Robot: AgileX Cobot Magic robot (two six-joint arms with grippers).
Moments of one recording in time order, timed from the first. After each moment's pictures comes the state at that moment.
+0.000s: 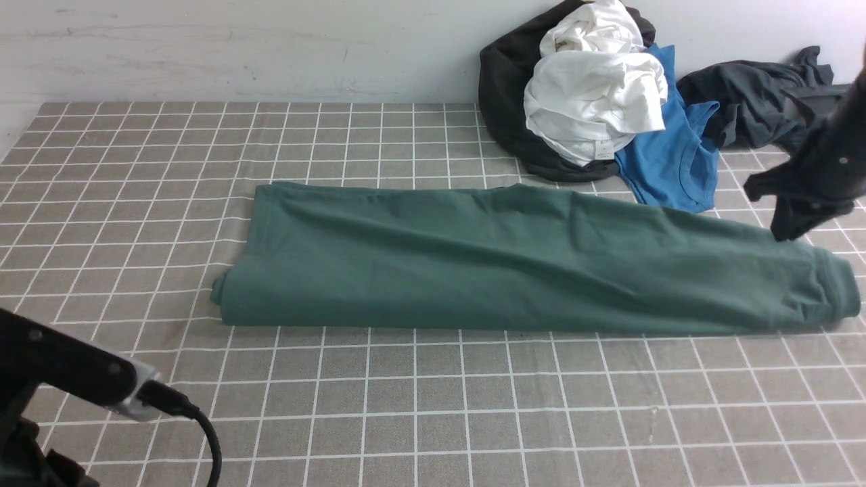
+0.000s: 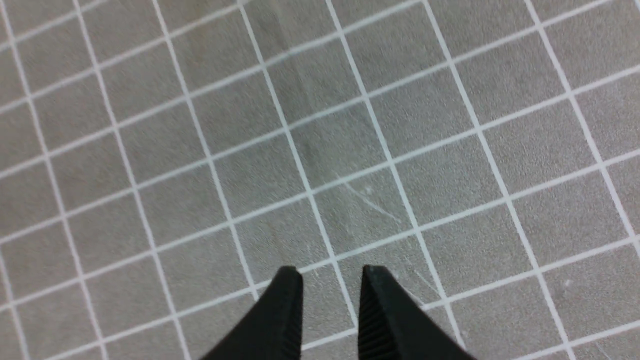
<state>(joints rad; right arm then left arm) -0.14 2.18 -1.84 0.06 1.23 -0.22 -0.29 0.84 -0.54 0.07 0.93 -0.01</state>
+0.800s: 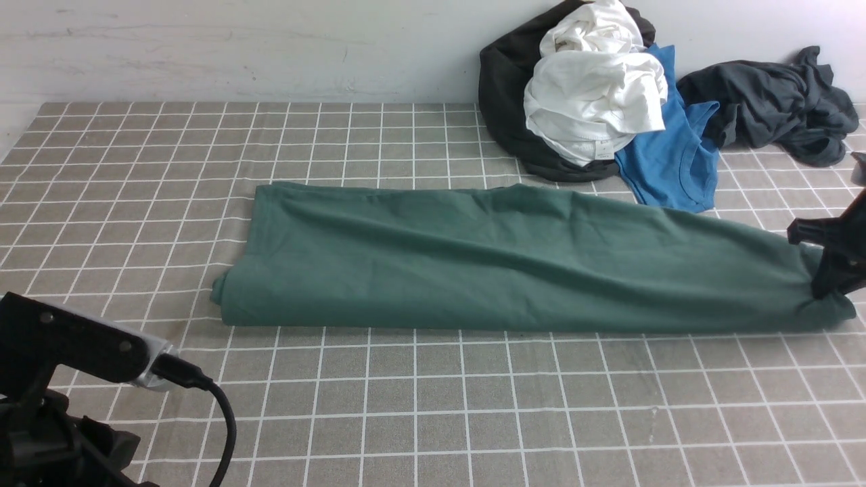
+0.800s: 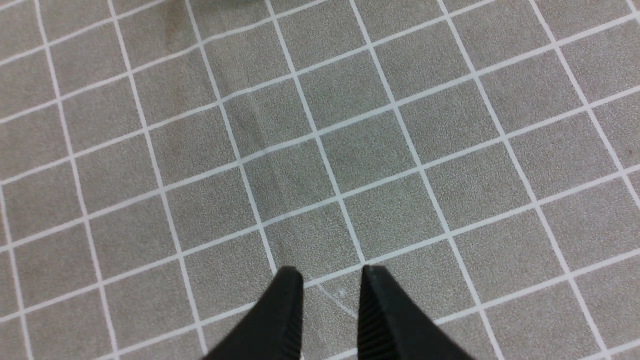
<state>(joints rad) -0.25 2.17 -1.65 0.12 1.09 -0.11 -0.29 0.84 -0.51 0.04 0.71 -0.02</state>
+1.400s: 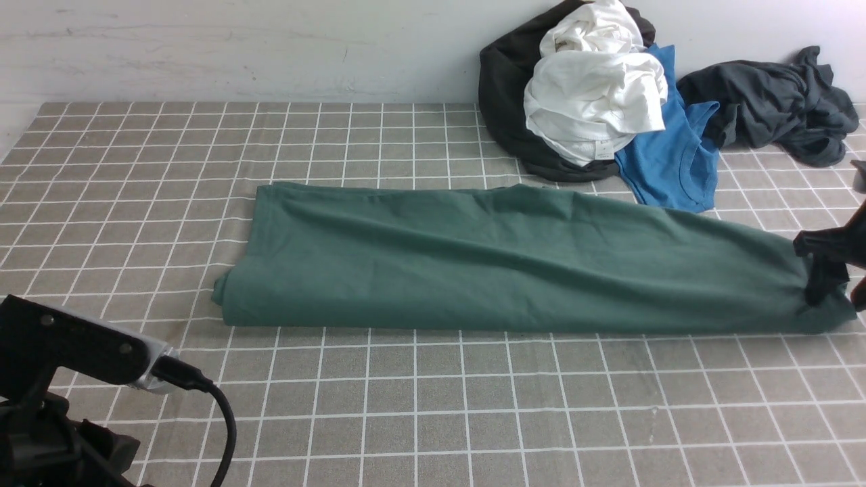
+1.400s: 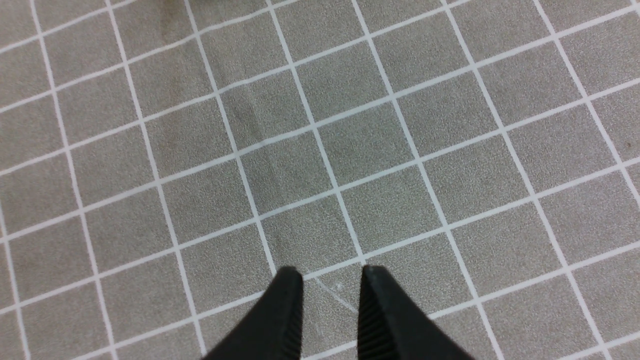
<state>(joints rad) -0.26 2.20 -1.65 0.07 1.09 -0.12 -0.29 0.84 -0.51 0.04 0.72 -0.02</state>
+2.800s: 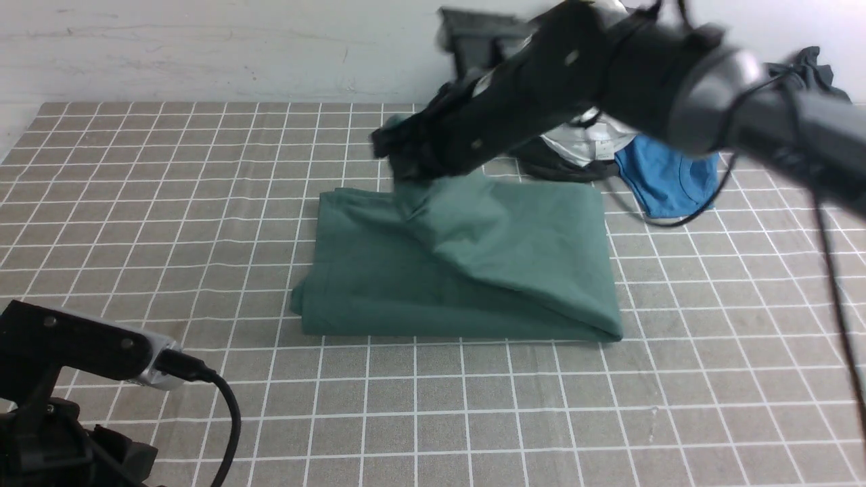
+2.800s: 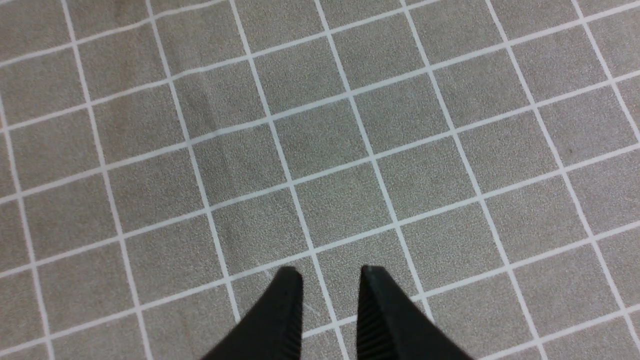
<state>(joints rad) 0.60 2.17 -1.89 0.42 0.66 -0.10 -0.29 0.84 -0.51 -0.07 0.73 -0.01</state>
